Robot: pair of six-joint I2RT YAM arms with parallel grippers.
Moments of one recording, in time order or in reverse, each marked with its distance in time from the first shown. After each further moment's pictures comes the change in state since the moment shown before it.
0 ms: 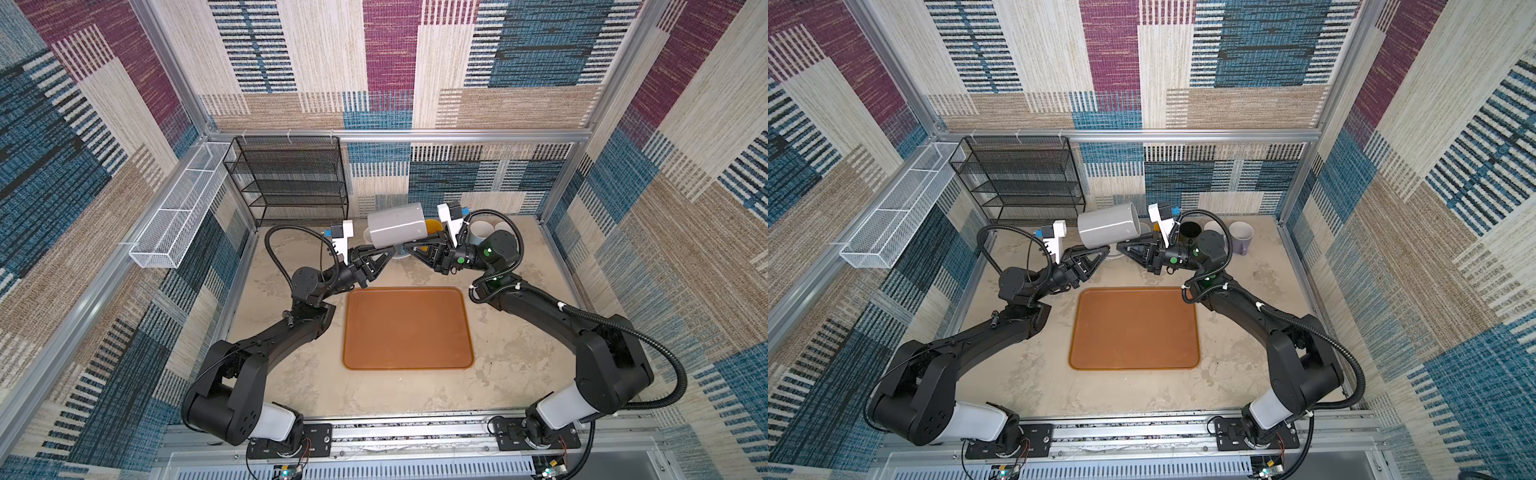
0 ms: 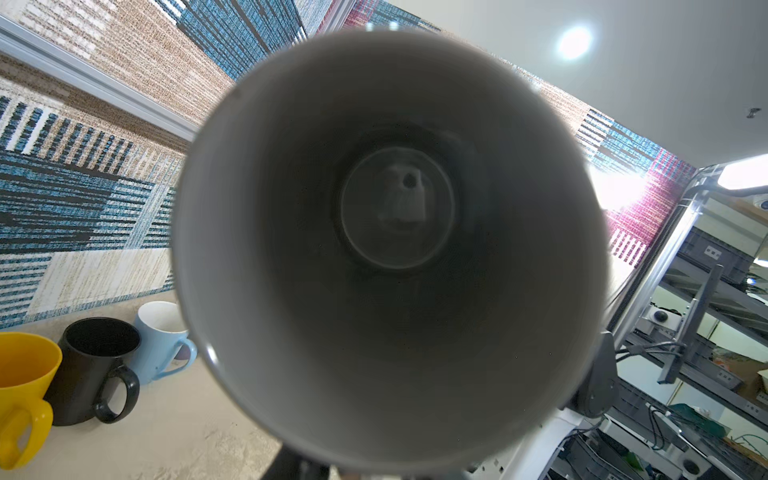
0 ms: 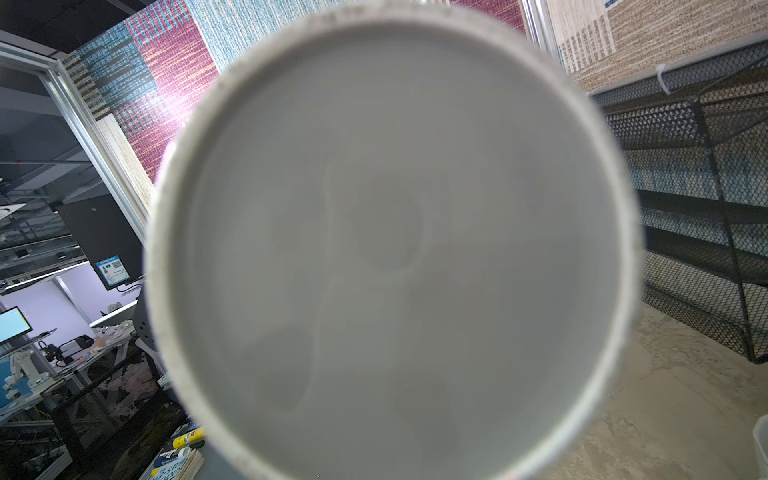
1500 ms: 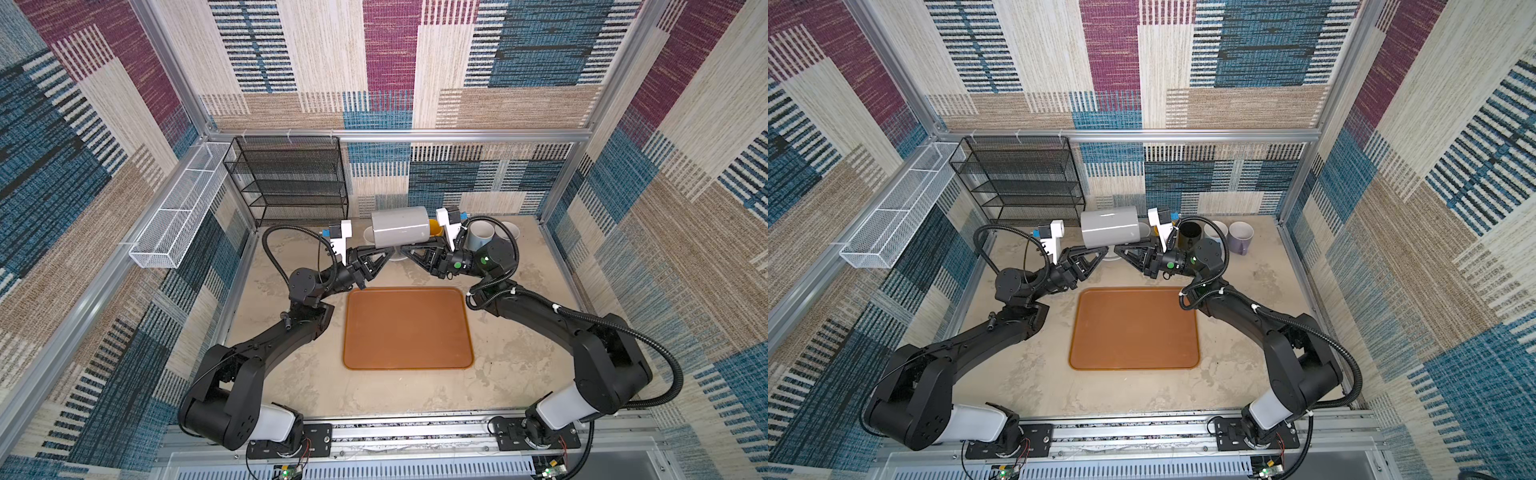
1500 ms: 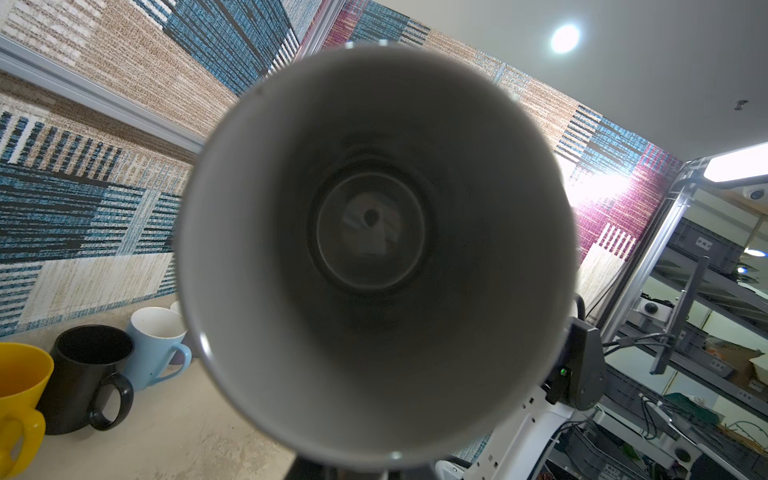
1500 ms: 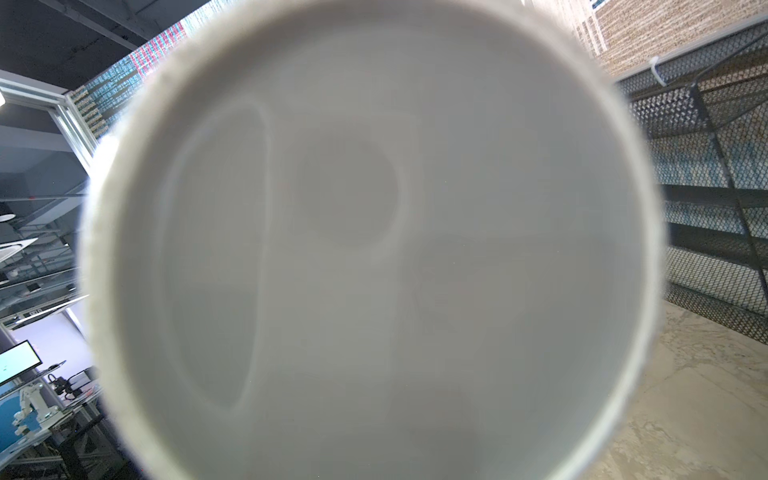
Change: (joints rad) left arm -0.006 -0.019 0.002 -0.001 0.023 -0.004; right arm 0.036 0.000 -0.055 0.063 0.055 0.045
